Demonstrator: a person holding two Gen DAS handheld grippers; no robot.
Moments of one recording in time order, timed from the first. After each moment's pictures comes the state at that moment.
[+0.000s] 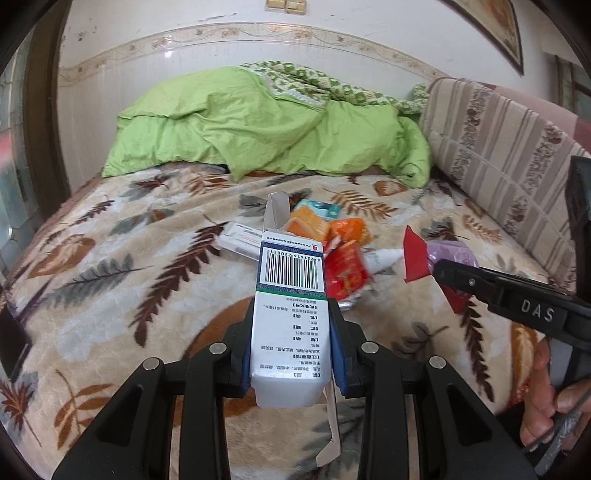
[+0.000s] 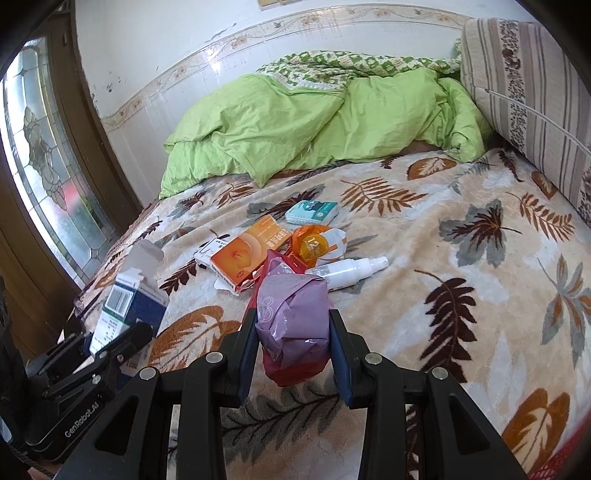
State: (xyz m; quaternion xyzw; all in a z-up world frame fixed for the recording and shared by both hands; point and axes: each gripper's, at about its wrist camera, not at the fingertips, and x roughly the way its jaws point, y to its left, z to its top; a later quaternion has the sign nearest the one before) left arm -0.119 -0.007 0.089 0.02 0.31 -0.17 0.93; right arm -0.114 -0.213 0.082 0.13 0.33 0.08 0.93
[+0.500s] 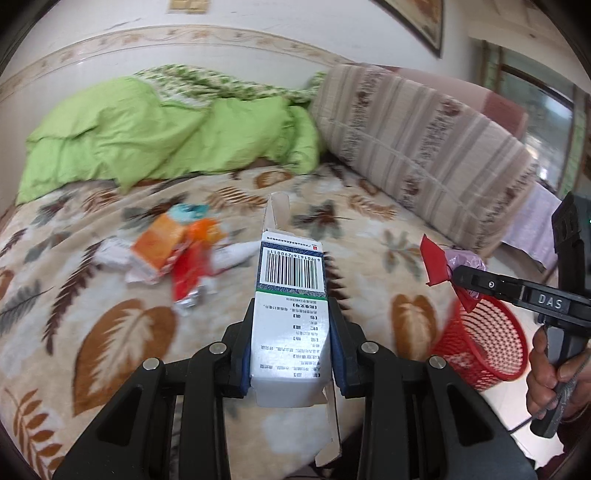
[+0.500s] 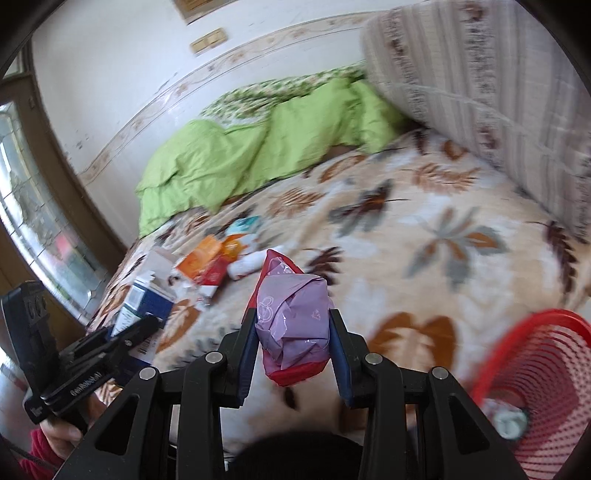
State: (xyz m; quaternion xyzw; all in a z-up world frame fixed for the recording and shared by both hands) left arm -0.168 -0.099 0.116 0.03 0.32 -0.35 0.88; right arm -0.257 -0.336 0.104 0.22 0.31 0.00 0.93
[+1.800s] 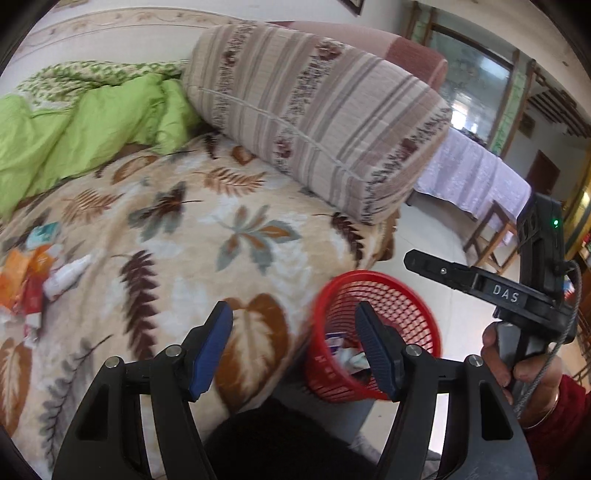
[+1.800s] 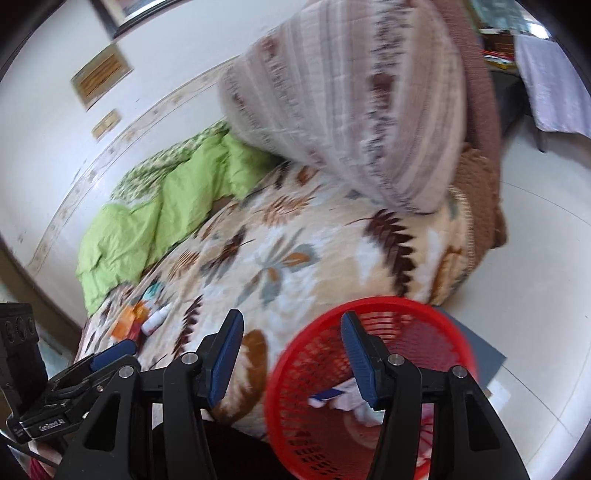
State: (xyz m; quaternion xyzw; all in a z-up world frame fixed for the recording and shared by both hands) left arm -0.228 -0.247 0.128 0.08 0.37 -0.47 0.80; right arm -0.363 -0.470 0.110 0.30 0.27 -0.14 0.90
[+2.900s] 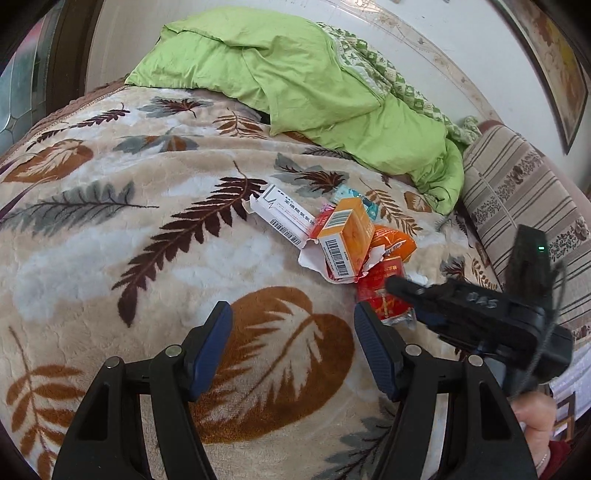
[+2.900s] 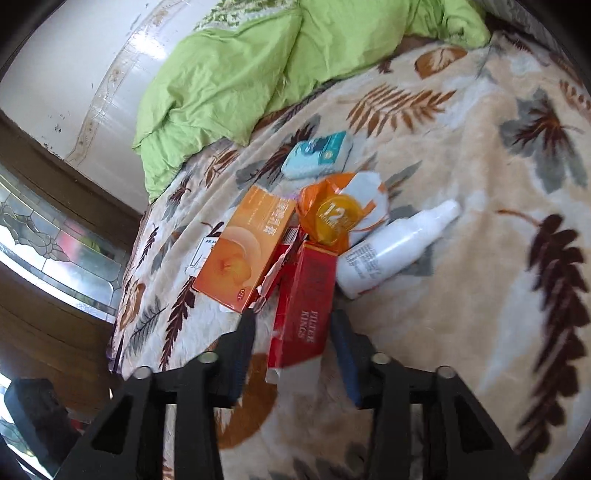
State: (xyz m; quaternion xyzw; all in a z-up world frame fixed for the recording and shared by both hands) left arm -0.050 0.045 0.059 -0.14 0.40 -0.14 0.90; right arm -0.009 -0.199 0.023 0.30 0.44 0.11 0.84
